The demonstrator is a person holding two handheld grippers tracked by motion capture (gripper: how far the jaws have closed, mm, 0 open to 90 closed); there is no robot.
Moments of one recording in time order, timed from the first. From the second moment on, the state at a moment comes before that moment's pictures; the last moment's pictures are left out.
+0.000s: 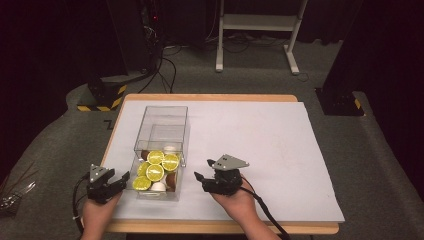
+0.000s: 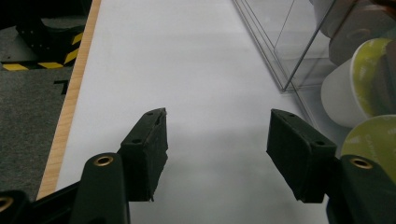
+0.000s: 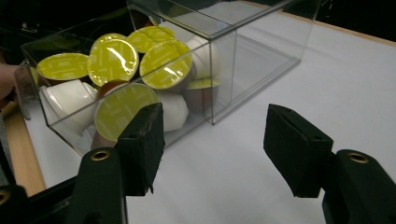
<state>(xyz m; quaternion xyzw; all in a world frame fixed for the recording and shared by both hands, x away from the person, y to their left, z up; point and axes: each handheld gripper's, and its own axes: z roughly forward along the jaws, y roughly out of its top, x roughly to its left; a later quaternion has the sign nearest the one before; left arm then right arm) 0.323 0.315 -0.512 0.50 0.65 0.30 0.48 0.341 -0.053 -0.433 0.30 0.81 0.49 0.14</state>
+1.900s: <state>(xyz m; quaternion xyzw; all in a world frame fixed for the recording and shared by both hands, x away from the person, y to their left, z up) 0.322 0.315 -0.511 0.50 0.65 0.29 0.49 0.357 0.102 -0.419 0.24 0.88 0.40 0.11</state>
